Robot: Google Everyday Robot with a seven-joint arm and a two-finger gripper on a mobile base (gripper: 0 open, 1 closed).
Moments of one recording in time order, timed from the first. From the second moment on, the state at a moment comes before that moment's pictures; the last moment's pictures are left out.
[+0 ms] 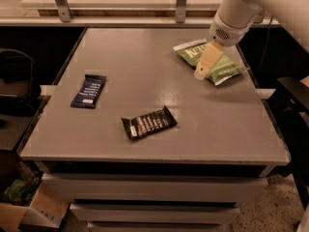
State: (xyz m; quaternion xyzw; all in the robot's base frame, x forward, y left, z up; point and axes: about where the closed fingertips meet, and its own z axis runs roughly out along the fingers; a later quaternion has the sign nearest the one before) arm 0.659 -0.182 0.896 -0.44 0.87 -0.06 0.19
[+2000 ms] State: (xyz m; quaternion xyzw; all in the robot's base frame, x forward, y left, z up) arm 0.692 -0.172 0.839 -0.43 0.89 -0.02 0.17
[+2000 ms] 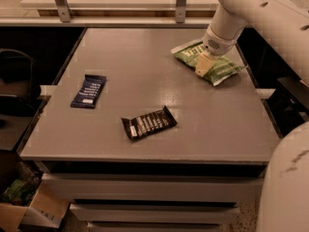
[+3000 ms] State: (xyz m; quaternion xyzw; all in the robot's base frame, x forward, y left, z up) arm 0.697 -0.172 0.854 -0.44 0.88 -0.02 0.18
